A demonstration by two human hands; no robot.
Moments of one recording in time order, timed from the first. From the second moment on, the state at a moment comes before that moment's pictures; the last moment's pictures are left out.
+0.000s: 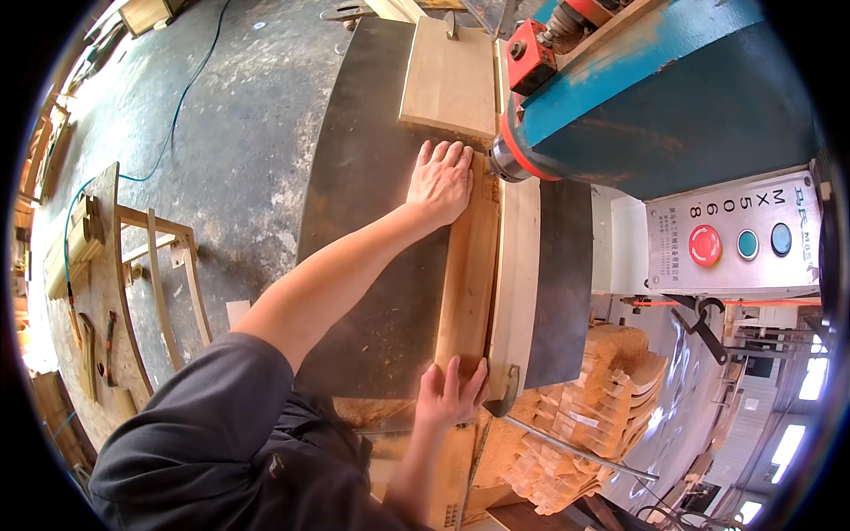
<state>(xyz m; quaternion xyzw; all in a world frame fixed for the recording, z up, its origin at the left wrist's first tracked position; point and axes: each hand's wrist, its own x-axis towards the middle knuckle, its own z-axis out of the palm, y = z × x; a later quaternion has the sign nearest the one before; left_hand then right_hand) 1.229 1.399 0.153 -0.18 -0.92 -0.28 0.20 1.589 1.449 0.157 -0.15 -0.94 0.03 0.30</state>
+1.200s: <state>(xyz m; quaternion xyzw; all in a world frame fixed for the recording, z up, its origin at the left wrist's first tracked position) 1.344 1.403 0.180 -0.15 -0.94 -0.30 0.03 1.559 1.447 0.166 -0.15 -0.94 0.05 0.29</state>
